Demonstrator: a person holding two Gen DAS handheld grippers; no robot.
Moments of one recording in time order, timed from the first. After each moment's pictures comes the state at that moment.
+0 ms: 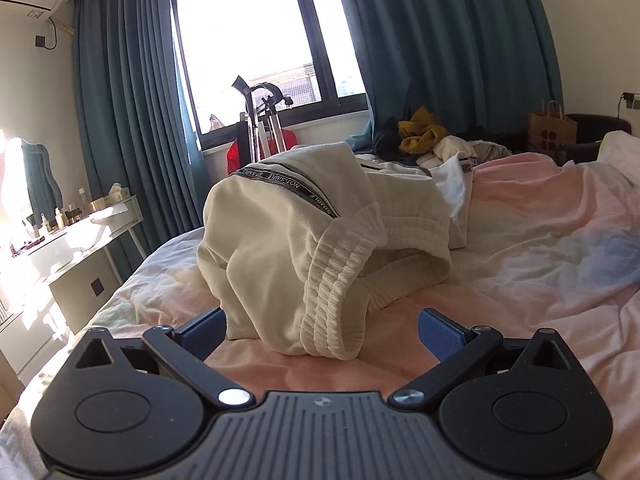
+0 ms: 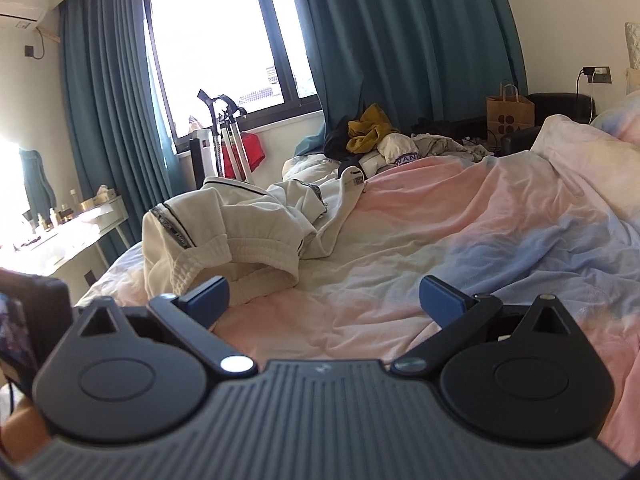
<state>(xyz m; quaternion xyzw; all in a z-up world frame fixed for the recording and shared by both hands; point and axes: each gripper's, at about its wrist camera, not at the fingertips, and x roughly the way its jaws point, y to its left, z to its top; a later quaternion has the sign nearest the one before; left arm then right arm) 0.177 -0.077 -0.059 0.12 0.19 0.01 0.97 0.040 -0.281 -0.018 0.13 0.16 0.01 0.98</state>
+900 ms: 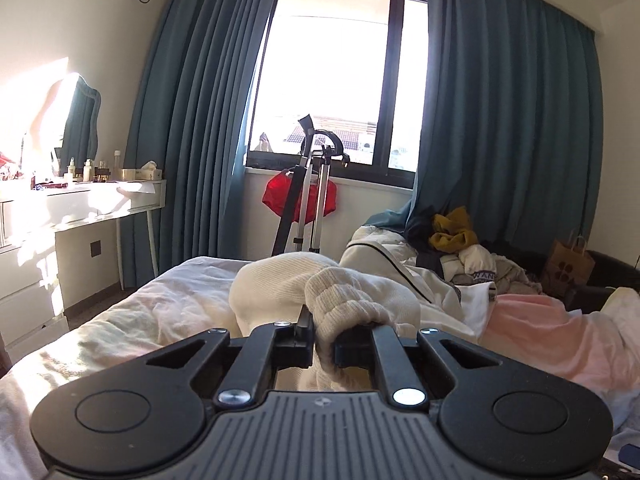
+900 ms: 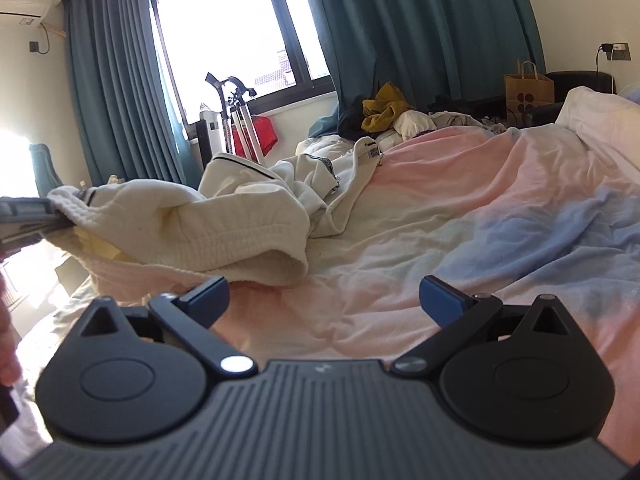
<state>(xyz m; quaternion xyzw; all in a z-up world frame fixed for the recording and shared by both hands) 0.143 0.024 0.029 -0.06 0.11 0.01 0.99 0.077 -0.275 -0.054 0.14 0.17 0.04 0.97</state>
